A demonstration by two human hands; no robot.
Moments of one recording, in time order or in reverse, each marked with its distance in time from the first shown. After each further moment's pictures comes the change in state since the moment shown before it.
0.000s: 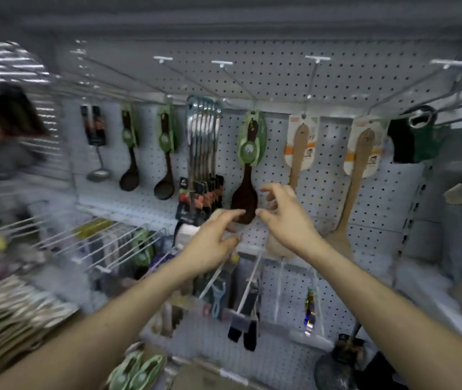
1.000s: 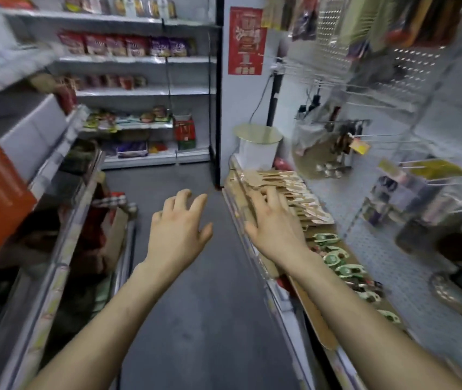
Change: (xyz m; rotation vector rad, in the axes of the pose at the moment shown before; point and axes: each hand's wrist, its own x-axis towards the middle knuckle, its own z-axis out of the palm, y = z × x) left_hand -0.601 -0.078 -0.336 1.036 0.330 -1.213; right_hand -0.257 -0.487 0.421 0.045 -0.585 -0.761
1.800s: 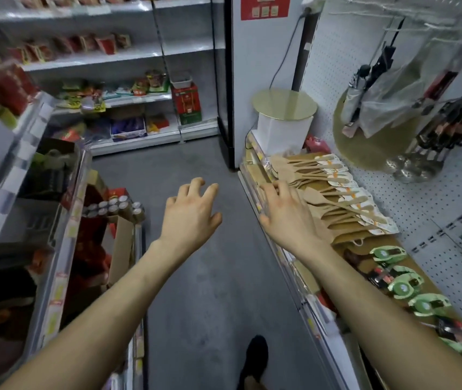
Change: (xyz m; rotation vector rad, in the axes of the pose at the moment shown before) left_hand 0.337 -0.145 0.167 0.066 -0.218 0.067; right_hand 0.330 0.030 0.202 -0.011 -0.203 0.123
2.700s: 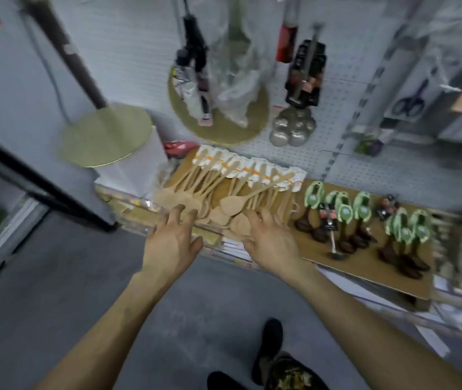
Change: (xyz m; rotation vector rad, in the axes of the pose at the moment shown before) left_hand 0.393 0.063 0.120 -0.050 -0.292 0.826; right_hand 0.182 0.108 0.092 0.179 -0.021 0.879
